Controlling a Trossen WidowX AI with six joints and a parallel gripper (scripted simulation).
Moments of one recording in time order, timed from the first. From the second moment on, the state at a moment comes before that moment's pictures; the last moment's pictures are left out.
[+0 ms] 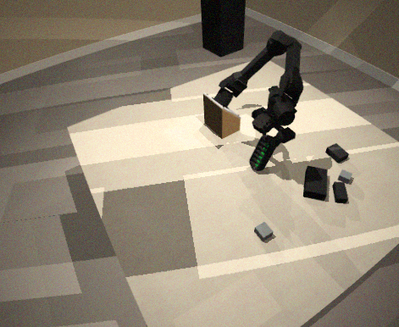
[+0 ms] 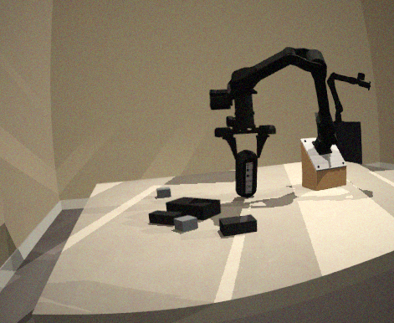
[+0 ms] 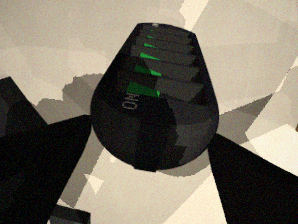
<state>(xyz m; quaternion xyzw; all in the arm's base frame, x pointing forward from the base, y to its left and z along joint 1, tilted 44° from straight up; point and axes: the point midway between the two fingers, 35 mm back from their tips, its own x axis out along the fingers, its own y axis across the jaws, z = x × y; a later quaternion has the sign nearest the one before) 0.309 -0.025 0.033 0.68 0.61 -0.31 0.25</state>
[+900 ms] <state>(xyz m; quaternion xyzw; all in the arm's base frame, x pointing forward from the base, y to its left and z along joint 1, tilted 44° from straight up) 0.313 -0.004 0.042 0.68 0.61 -0.30 0.25</state>
